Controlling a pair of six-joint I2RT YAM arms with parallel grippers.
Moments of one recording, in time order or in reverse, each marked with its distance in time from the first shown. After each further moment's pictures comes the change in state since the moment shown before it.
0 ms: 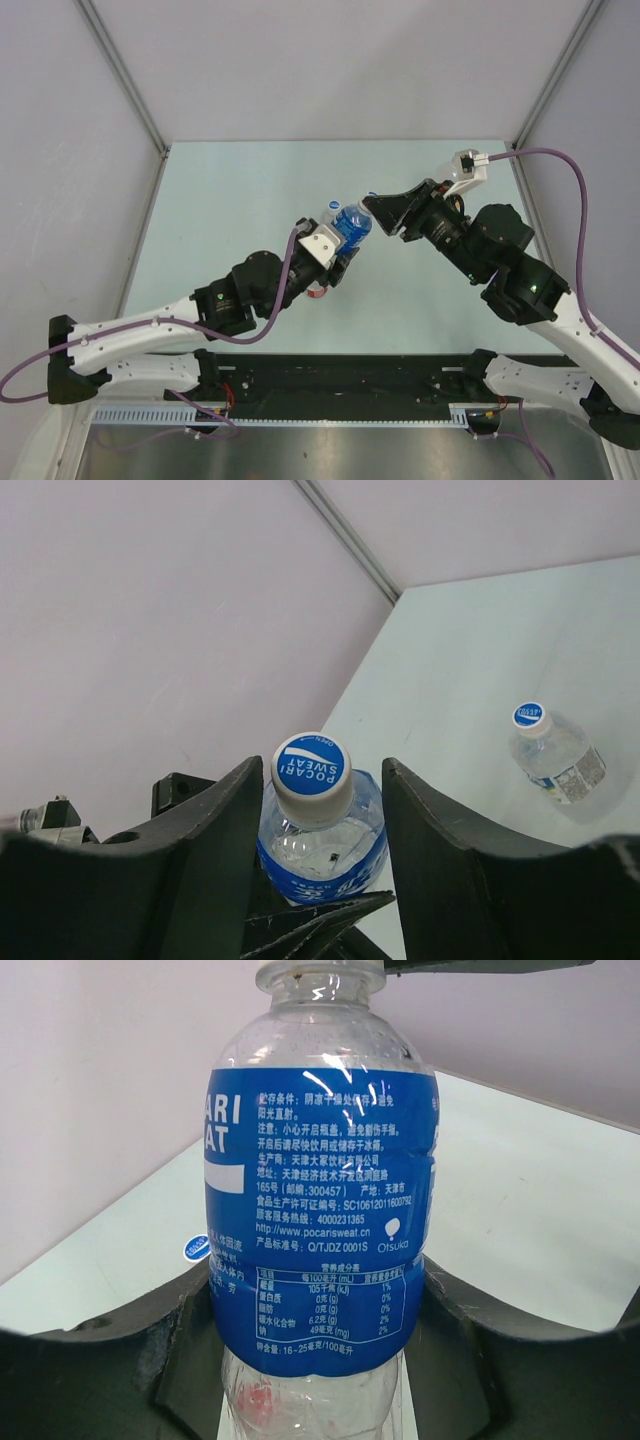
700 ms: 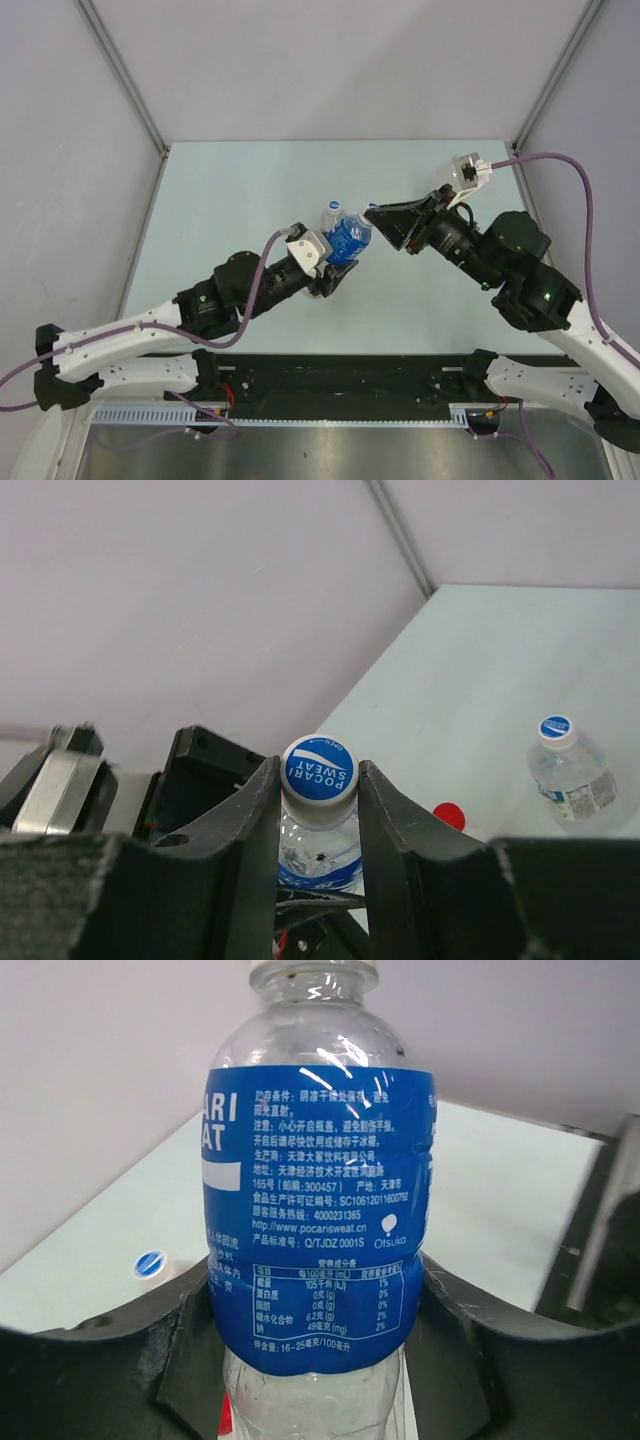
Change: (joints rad) left arm 0.006 -0.062 -0.012 -0.045 0.129 -0.027; right arm 0.011 -0.027 0.000 0.000 -0.096 -0.106
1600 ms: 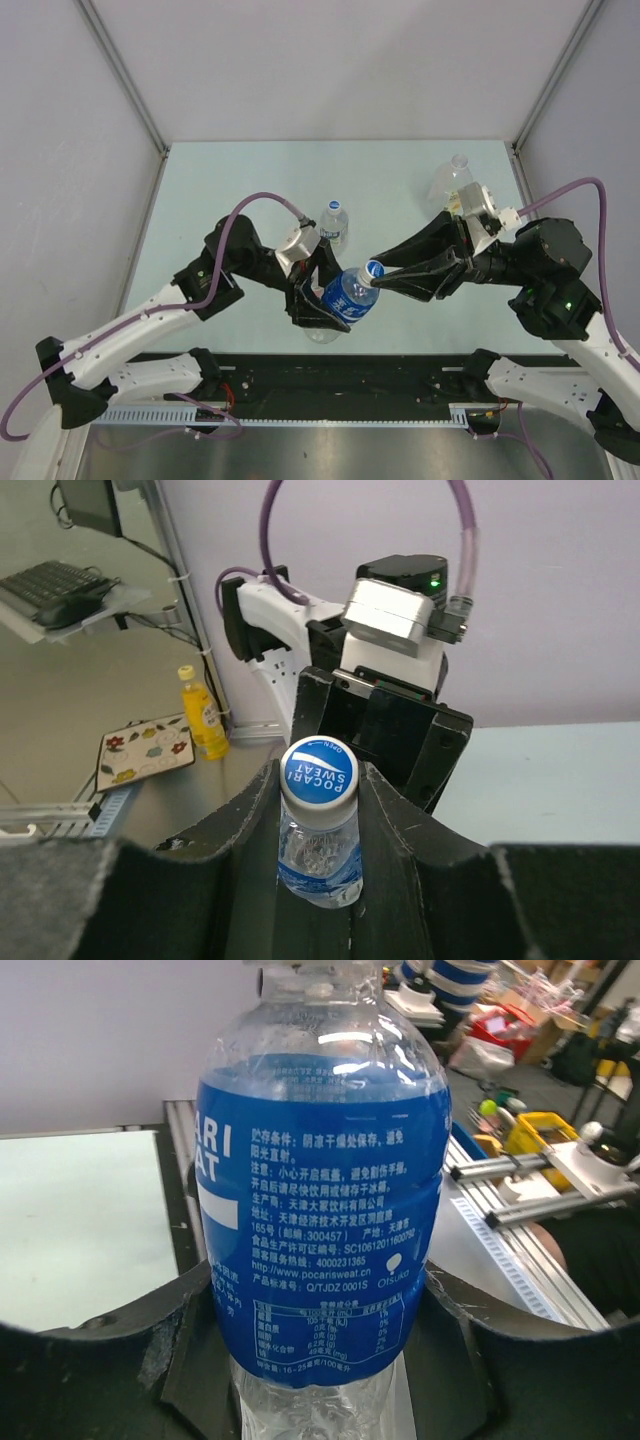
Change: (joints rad) left arm 0.285 0.043 0.081 0.030 1.301 -0.440; right arm -0.039 -0.068 0.011 0.121 -0.796 -0.295
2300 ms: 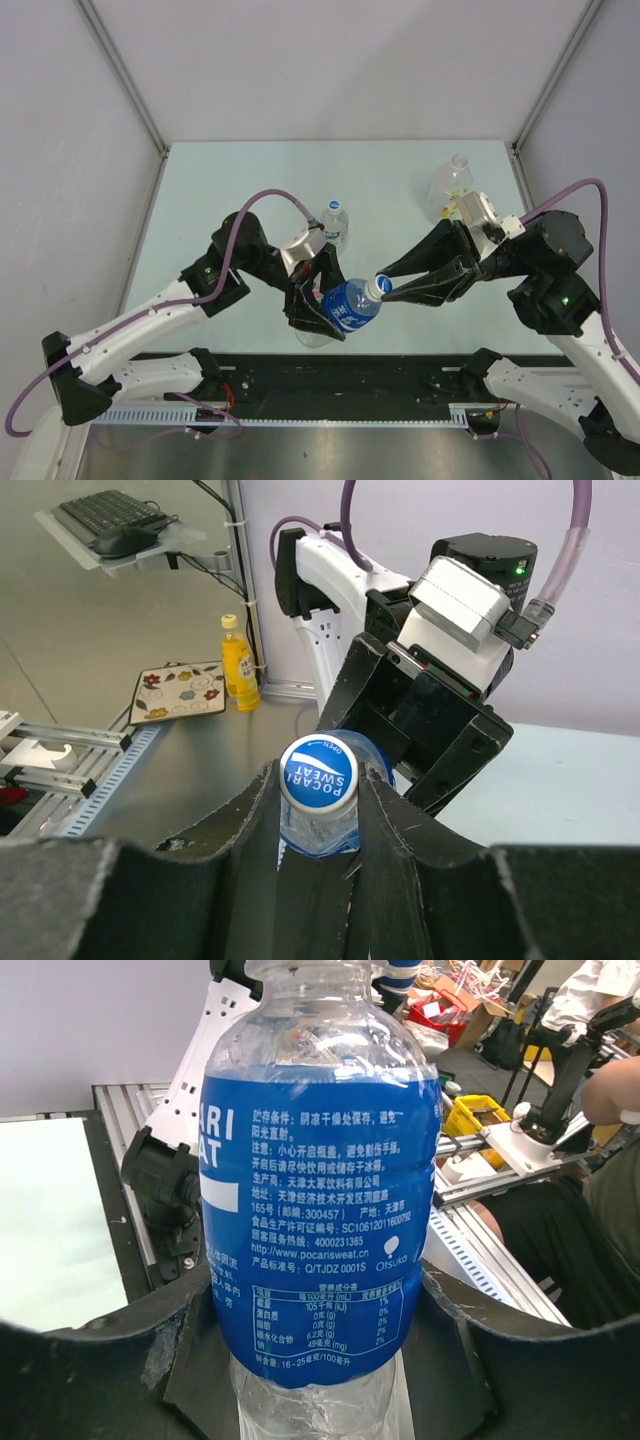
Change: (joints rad) left arm 0.017 0.042 0.000 0.049 0.160 -0.092; right arm -0.143 0.012 0.000 0.019 -0.351 -0.026
